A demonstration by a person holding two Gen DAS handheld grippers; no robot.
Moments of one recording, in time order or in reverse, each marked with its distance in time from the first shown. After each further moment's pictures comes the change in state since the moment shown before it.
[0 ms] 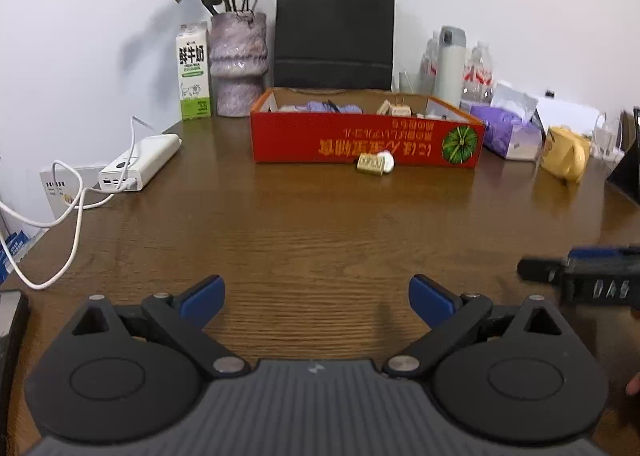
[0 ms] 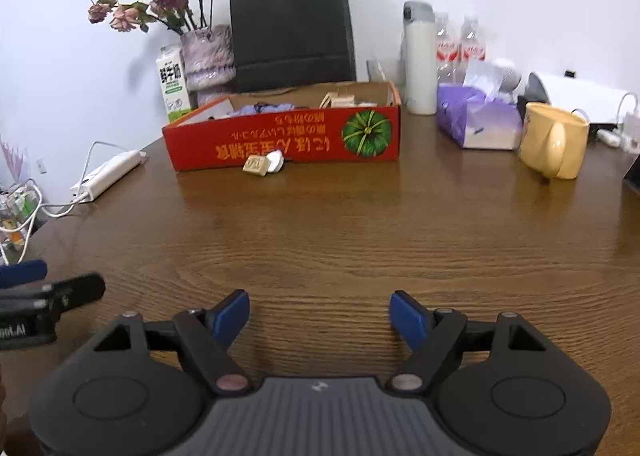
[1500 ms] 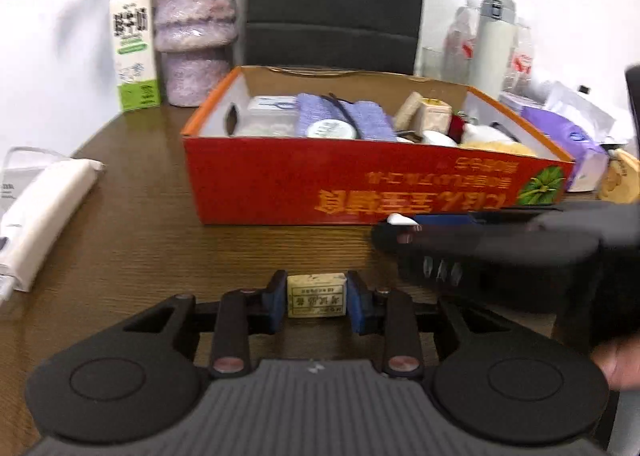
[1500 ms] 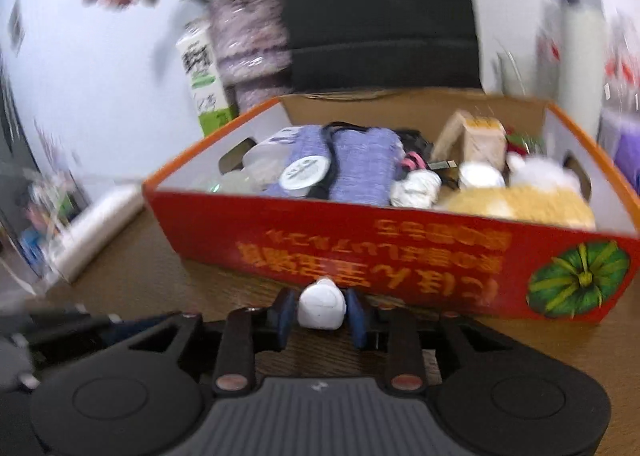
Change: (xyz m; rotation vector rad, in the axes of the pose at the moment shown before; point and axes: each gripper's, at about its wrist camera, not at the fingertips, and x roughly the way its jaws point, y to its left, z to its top) left arm 0.178 0.011 0.100 -0.002 0.122 -0.049; right arm 0.211 0.061 0.133 -0.116 0.072 0.186
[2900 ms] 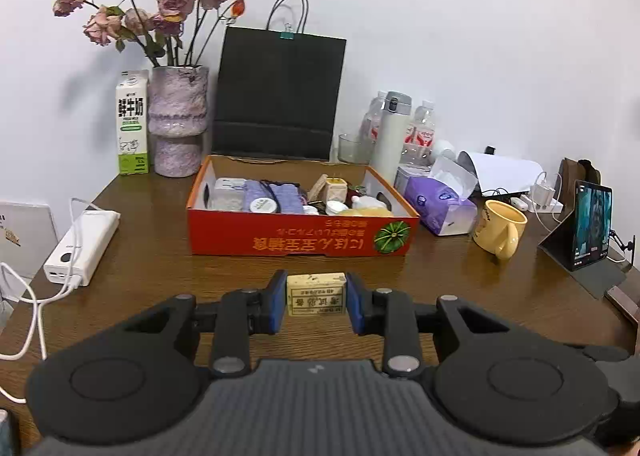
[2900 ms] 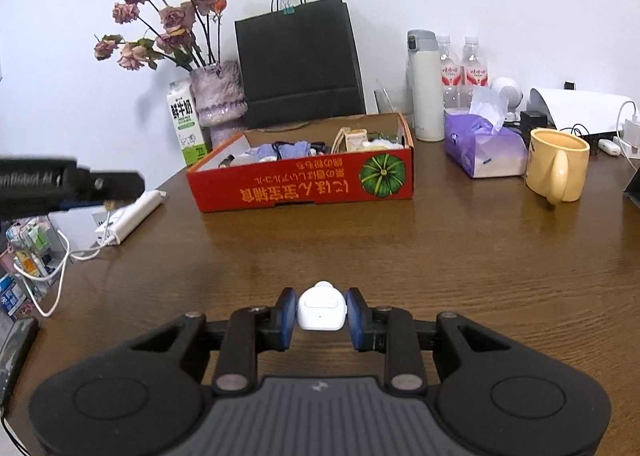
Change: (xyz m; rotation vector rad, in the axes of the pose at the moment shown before) left arm -0.192 -0.014 -0.020 -0.022 -0.188 -0.175; right arm -0.232 0.015 -0.120 0.162 -0.124 -0.142
